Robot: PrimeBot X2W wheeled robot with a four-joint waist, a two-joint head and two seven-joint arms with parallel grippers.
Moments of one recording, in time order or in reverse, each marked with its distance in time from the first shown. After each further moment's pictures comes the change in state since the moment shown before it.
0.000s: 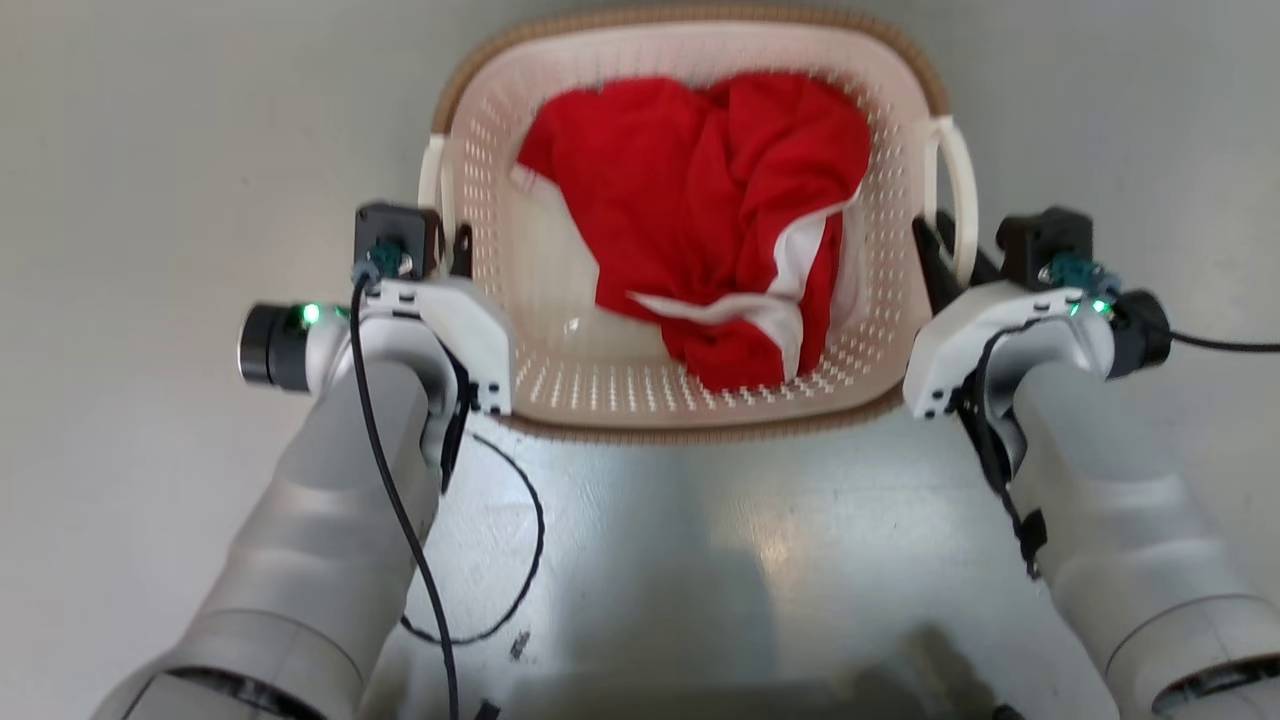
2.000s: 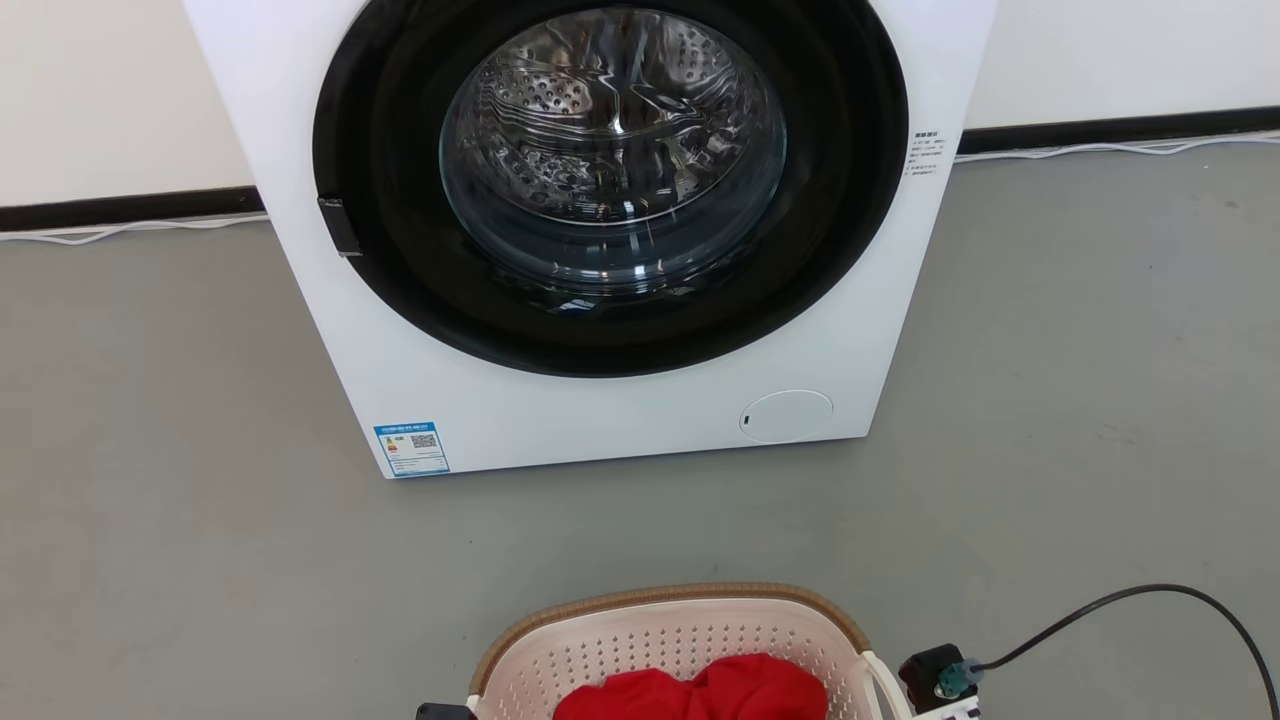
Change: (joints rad) left arm 0.651 0.036 -0.476 -0.046 -0.467 0.057 0.108; right arm 0.546 -0.012 0.530 -0.006 0.409 -0.010 0.314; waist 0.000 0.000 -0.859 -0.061
